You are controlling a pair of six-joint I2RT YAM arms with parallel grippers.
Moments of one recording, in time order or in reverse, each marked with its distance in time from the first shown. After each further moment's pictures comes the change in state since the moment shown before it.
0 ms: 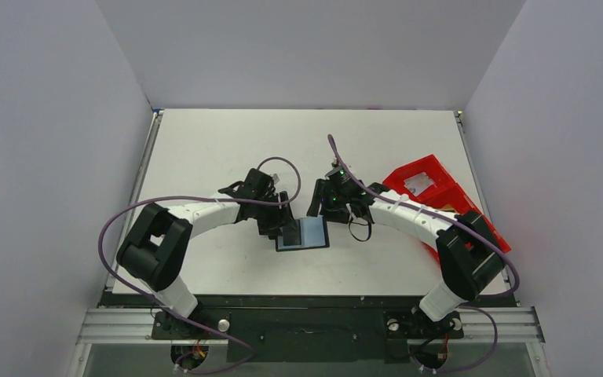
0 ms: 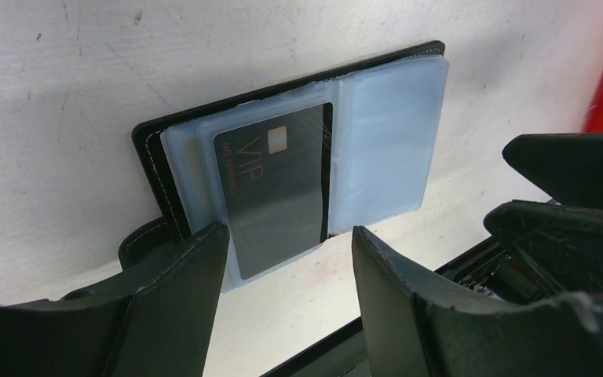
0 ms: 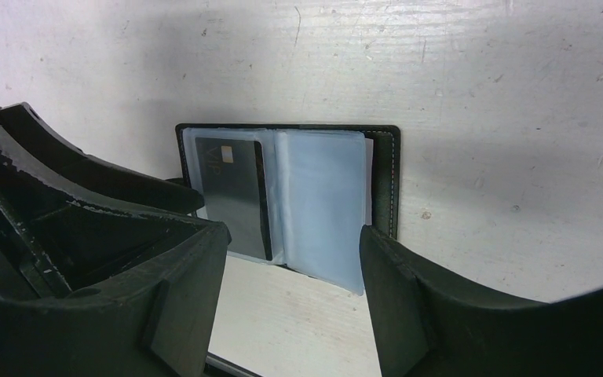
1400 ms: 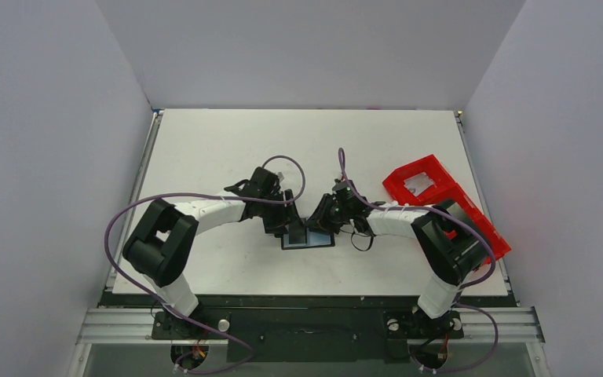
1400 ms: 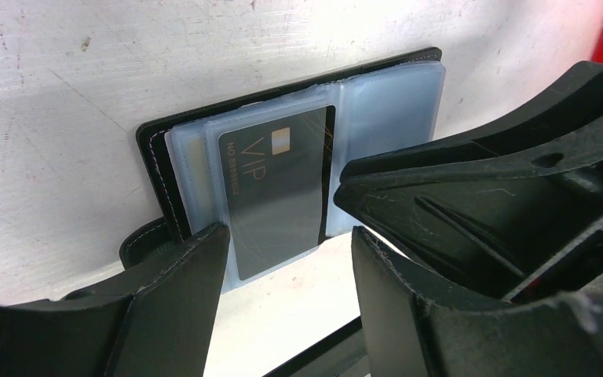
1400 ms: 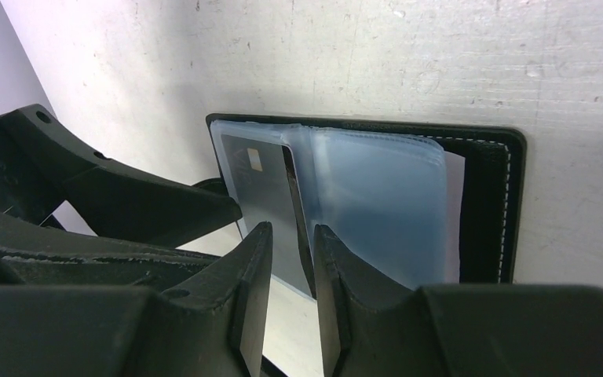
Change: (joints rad) left arm -0.026 0.047 0.043 0.023 0.001 -0.045; right arm -0.055 0.118 -0.232 0.465 -0.263 0.233
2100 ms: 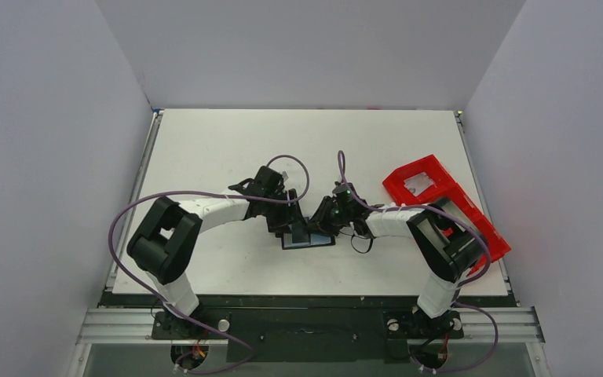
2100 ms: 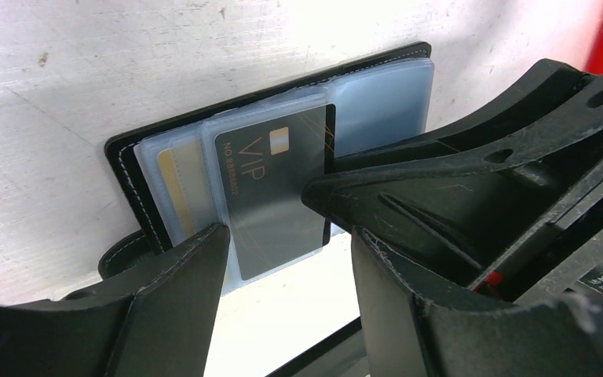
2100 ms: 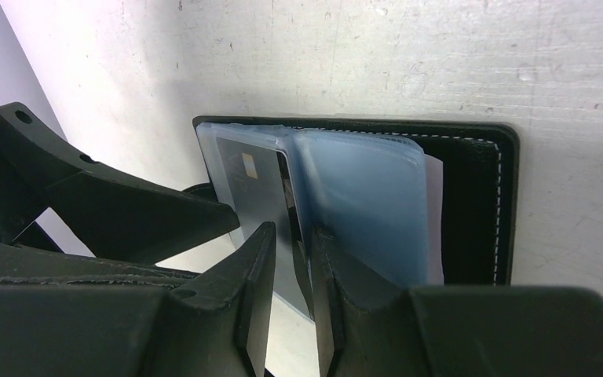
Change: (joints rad) left arm -0.019 0.026 0.029 -0.001 0.000 0.000; right arm 0.003 0.035 -0.030 0.076 -0.009 0.019
